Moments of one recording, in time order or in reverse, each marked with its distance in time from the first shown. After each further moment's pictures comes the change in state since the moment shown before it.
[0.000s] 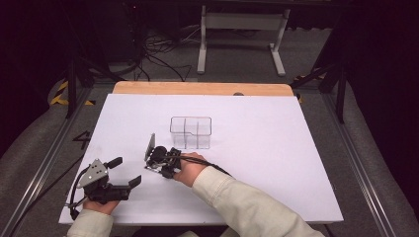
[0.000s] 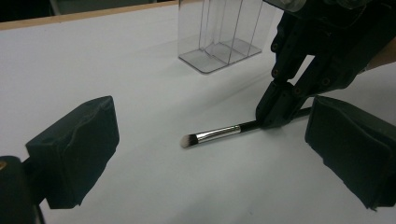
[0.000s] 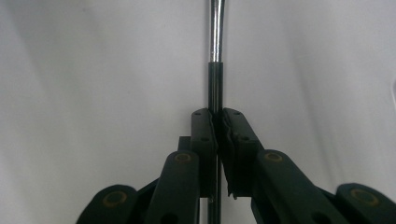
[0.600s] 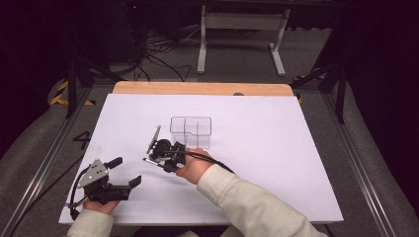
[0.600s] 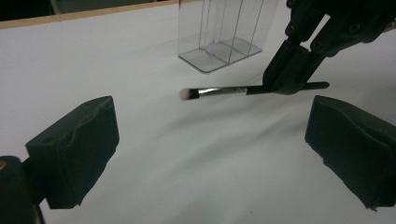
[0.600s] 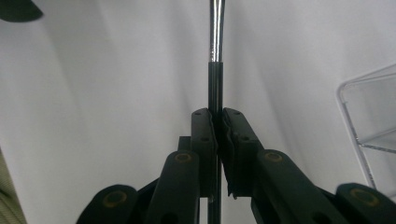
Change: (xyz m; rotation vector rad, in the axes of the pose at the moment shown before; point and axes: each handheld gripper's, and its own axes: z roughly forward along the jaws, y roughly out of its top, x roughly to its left) left arm 0.000 0.000 0.000 0.003 0.001 -0.004; right arm -0.004 -0.009 -0.036 -0.115 0.001 0.014
